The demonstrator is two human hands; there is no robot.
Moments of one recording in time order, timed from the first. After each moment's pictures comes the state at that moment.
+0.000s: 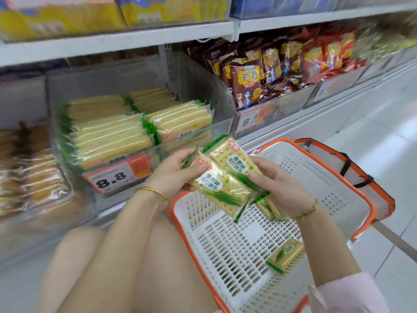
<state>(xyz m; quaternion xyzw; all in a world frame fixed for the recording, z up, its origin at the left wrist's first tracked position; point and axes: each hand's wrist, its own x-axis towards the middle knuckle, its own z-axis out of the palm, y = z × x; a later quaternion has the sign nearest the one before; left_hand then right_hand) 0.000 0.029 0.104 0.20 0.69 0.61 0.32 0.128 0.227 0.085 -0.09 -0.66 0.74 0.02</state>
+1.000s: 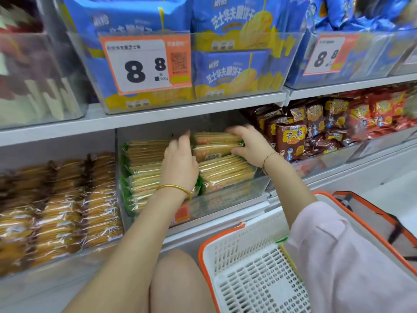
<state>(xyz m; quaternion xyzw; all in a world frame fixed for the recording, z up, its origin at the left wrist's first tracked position) -0.087 0.017 0.170 0.17 0.92 0.35 -0.08 -0.086 0.211 0.178 -0.02 -0.97 0.23 0.08</state>
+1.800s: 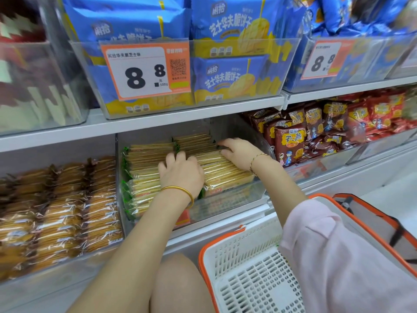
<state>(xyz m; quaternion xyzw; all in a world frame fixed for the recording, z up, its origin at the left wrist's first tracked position) -0.084 0.023 0.168 0.16 0.98 0.10 -0.02 -0.104 0.197 0.168 -0.02 -0.98 0.19 -0.02</state>
